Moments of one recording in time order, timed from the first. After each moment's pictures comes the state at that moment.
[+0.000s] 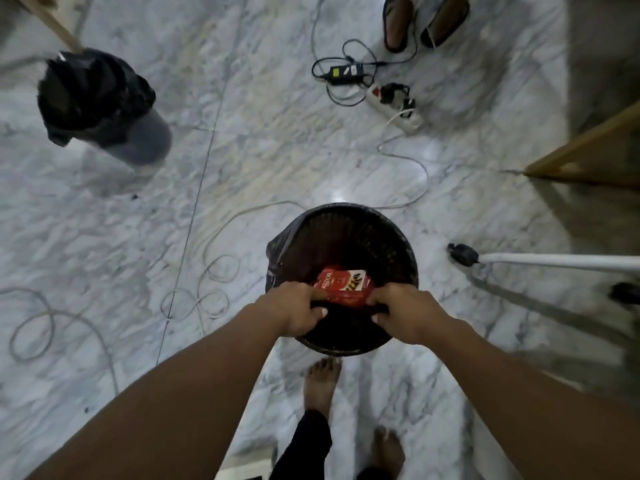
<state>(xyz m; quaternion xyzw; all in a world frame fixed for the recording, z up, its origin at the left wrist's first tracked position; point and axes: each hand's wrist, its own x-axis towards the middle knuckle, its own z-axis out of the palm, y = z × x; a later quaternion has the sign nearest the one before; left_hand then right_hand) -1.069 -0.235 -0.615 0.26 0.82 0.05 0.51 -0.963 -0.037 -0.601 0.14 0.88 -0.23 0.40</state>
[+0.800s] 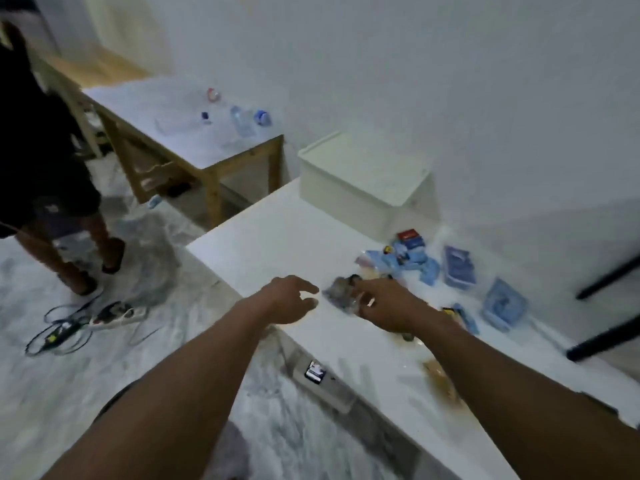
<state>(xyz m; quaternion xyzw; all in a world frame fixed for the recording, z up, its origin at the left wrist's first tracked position) -0.725 -0.024 -0.139 0.69 0.62 0.04 0.37 -0.498 -0.027 -0.107 0.58 0.76 -0.29 0.01</state>
